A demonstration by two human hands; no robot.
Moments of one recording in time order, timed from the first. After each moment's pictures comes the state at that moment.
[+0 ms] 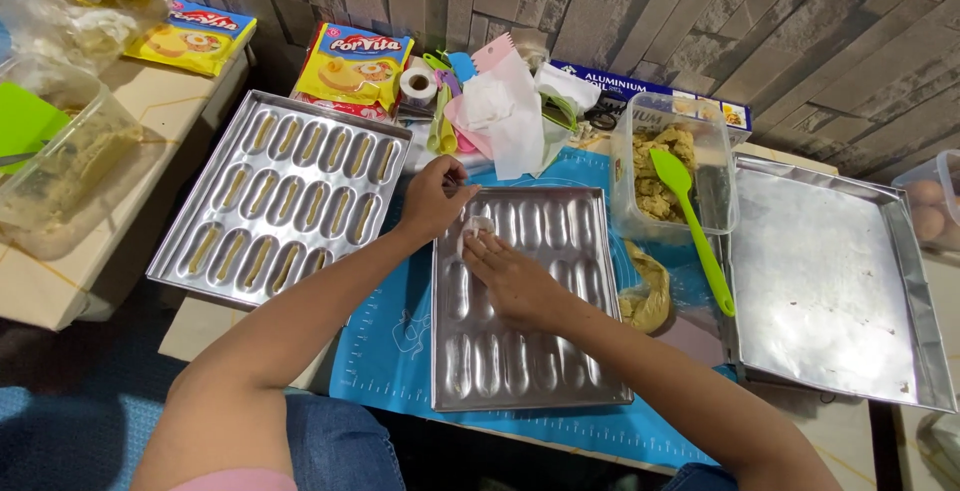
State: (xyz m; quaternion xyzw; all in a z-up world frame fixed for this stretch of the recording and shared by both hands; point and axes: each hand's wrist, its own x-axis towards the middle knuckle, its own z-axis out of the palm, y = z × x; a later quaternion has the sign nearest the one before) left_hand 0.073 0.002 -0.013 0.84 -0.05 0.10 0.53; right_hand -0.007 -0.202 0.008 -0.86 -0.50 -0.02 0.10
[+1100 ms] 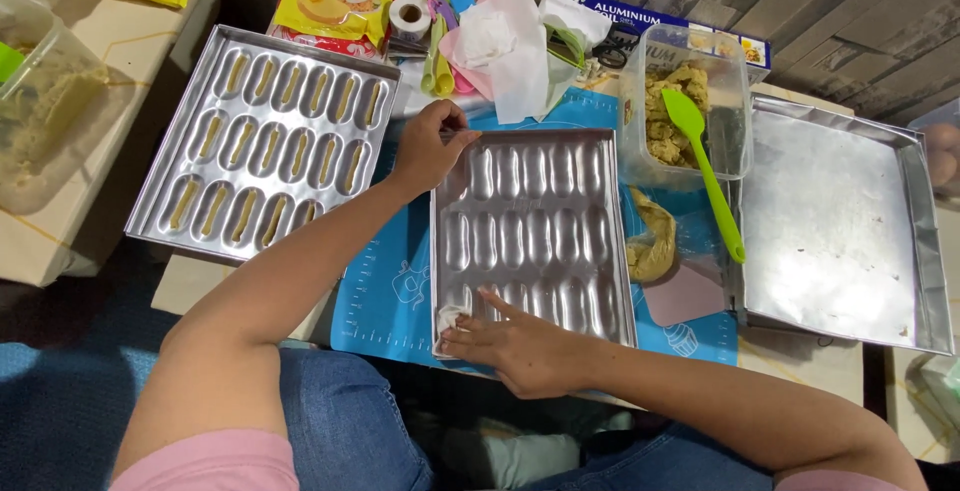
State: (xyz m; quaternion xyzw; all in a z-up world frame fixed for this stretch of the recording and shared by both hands) left_hand 0.072 0.003 -0.011 0.83 -0.09 0.11 0.53; right_hand -0.122 -0.213 0.054 -0.74 -0.59 0.25 0.18
